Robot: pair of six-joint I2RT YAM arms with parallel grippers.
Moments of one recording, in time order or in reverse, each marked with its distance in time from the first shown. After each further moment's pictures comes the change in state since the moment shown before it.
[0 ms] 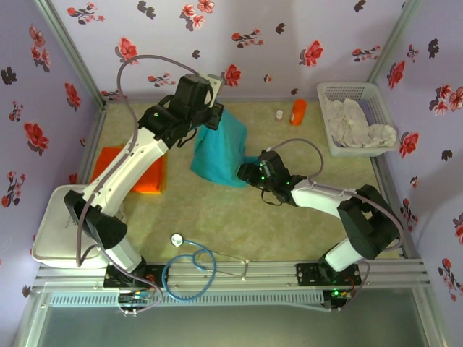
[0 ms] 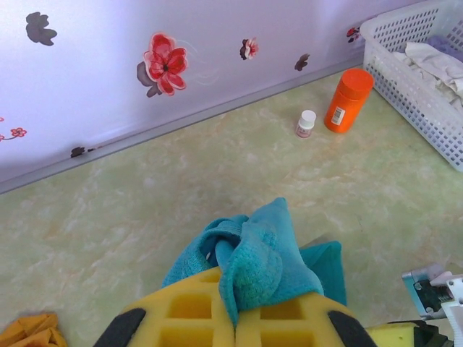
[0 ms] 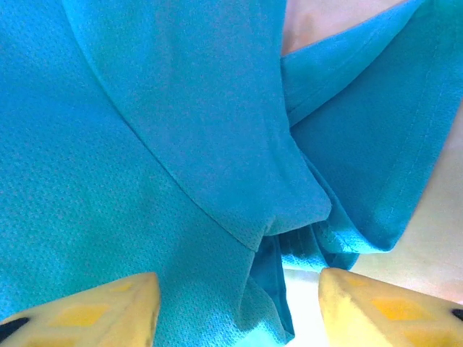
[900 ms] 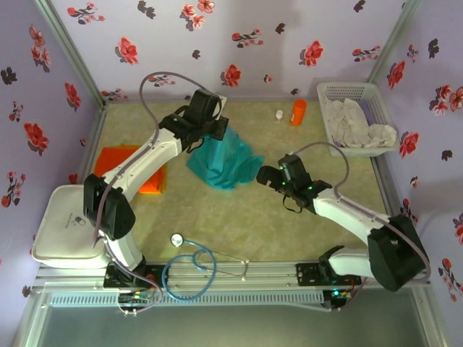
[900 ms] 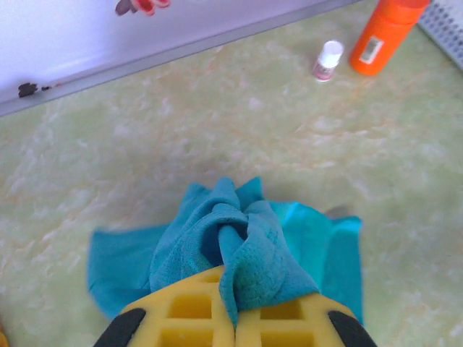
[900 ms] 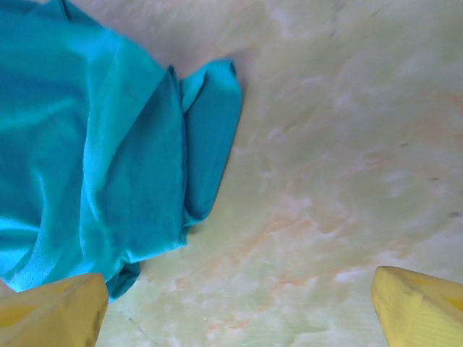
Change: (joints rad) left arm 0.029 0.095 -0.185 0.153 0.062 -0.027; right arm -0.097 -0.257 -0.089 -0.278 0.093 -0.112
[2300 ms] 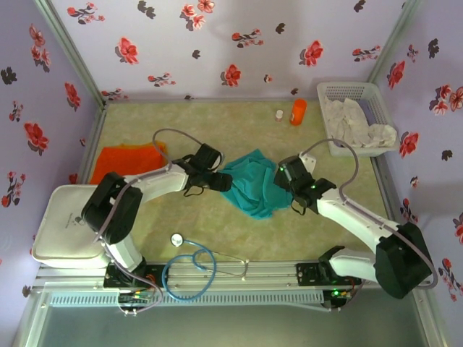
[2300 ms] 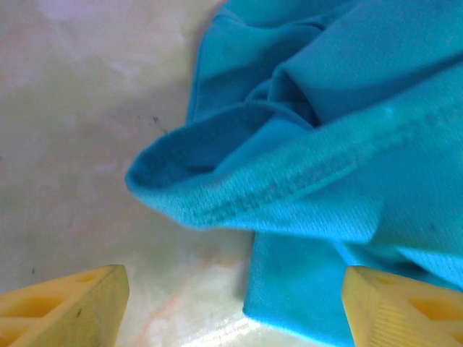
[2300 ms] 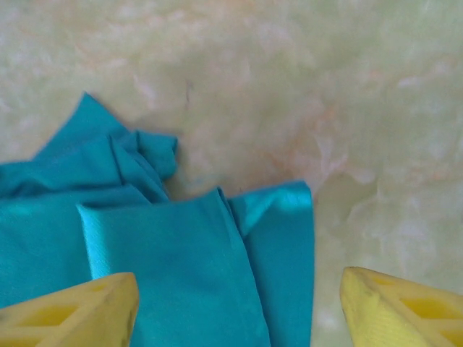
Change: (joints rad) left arm -0.050 -0.022 -0.640 0.300 0.152 -0.228; right arm 0.009 -0.080 0.038 -0.255 0.334 -0.005
